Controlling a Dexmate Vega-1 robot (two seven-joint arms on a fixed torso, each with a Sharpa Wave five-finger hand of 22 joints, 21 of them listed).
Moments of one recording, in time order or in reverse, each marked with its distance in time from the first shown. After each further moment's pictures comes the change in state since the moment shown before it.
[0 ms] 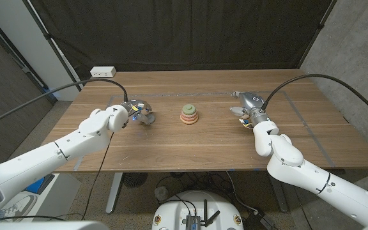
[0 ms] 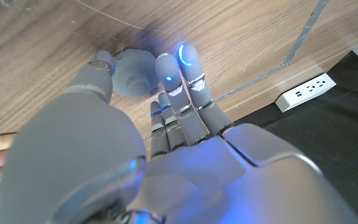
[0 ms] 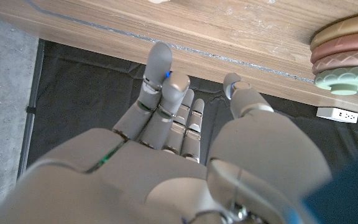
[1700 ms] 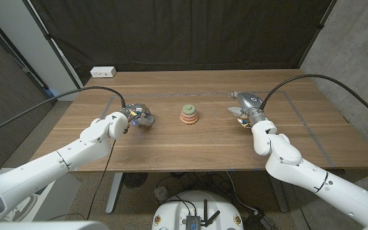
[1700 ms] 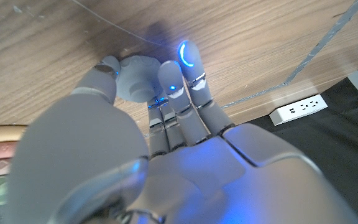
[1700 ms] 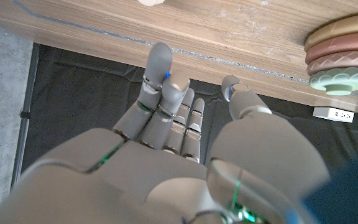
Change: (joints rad) left arm 0.066 -0.017 -0.012 0.019 -0.088 0.033 0.097; left_hand 0.091 0.049 0.019 -0.007 -0.004 0.211 -0.025 0.055 0.008 0.175 0.014 0.085 -0.021 0.081 -0.034 0.078 0.065 0.075 -0.018 0.023 0.021; right arm 0.017 0.011 -0.010 0.015 0.017 0.012 0.006; right_hand -0.019 0.018 0.010 -0.001 0.016 0.006 0.005 -0.008 0.002 0.013 -0.002 -0.008 0.005 0.000 0.000 0.000 0.000 -0.004 -0.004 0.000 0.000
